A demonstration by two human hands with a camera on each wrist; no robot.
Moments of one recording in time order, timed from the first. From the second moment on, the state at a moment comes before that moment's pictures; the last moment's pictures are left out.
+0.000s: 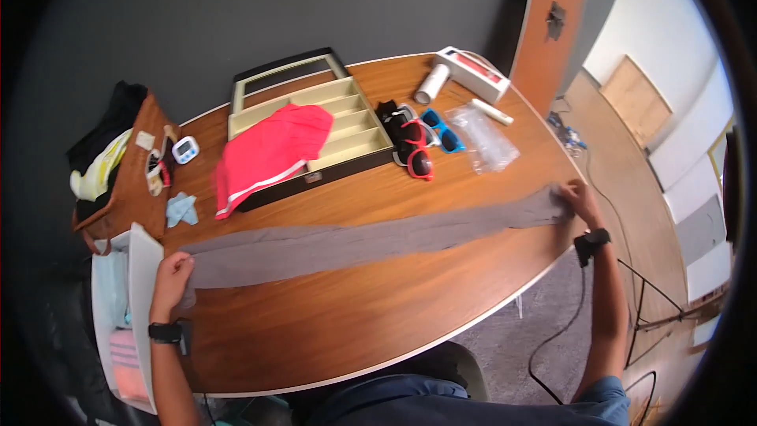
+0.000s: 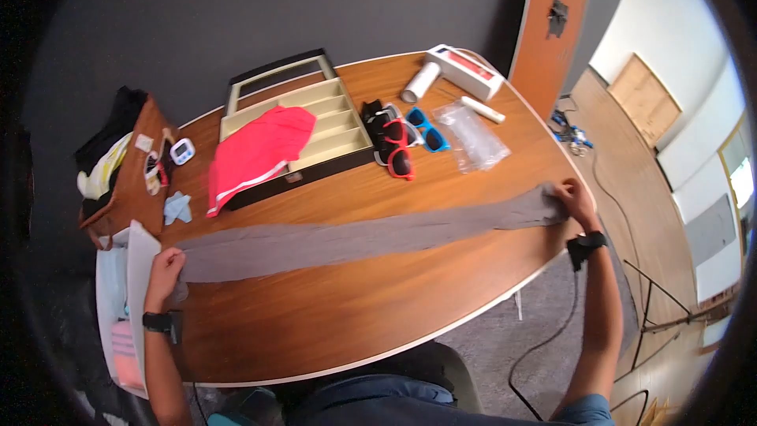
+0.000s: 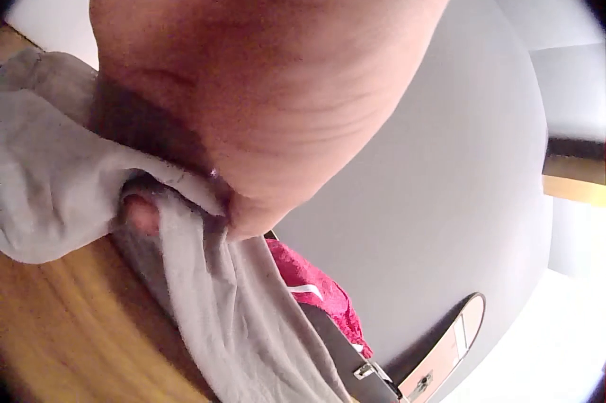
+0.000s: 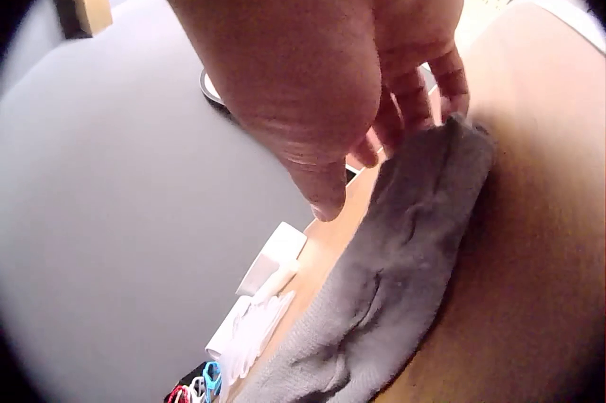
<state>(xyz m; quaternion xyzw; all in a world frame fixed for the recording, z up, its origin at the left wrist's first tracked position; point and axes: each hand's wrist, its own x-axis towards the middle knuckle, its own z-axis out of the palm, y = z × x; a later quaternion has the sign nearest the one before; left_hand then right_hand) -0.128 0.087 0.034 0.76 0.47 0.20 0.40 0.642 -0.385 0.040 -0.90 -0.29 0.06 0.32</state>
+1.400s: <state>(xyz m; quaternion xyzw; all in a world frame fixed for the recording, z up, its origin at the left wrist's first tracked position) -0.014 0.032 0.084 0.59 0.27 0.21 0.74 0.485 -0.276 0.211 -0.67 -0.40 0.13 0.61</state>
